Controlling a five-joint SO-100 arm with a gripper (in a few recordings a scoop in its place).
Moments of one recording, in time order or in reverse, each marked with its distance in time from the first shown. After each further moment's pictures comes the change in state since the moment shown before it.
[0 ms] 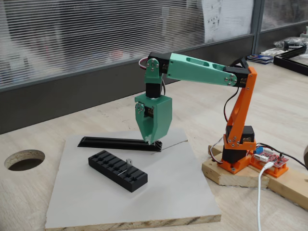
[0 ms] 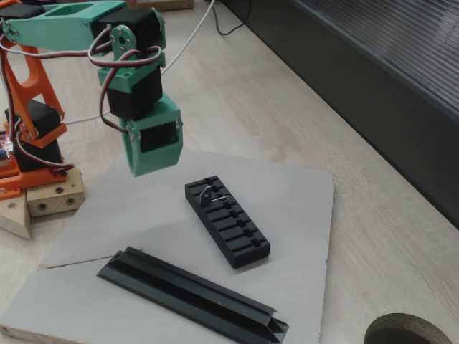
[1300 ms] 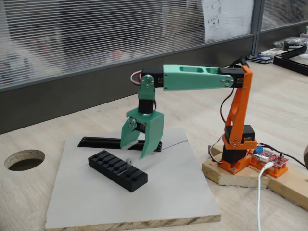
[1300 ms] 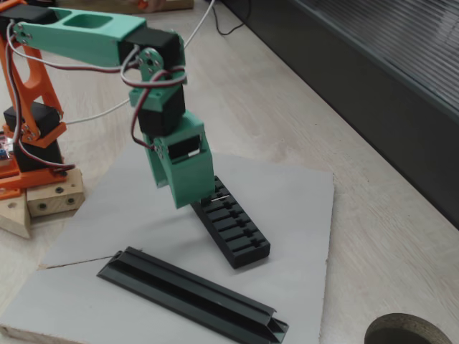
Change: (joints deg) arm -5.9 -5.6 5.3 -13.5 3.1
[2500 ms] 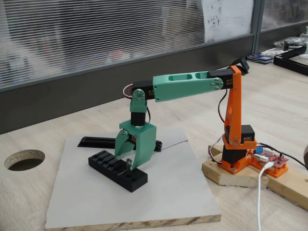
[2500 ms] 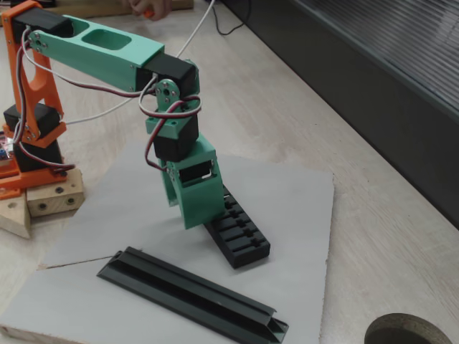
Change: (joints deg) arm 0.0 -7.1 0.4 -7.5 2.5
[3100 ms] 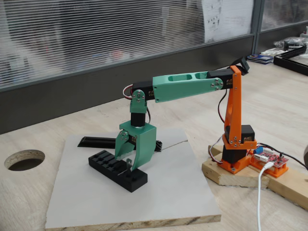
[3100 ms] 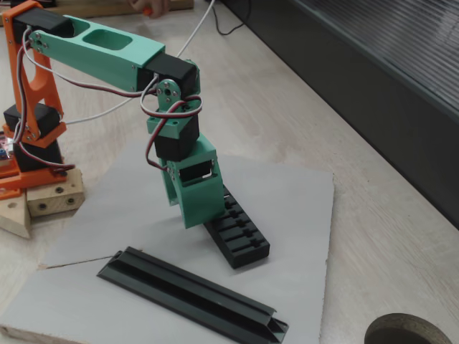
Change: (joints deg) arm -0.3 0.0 0.0 0.0 2.3
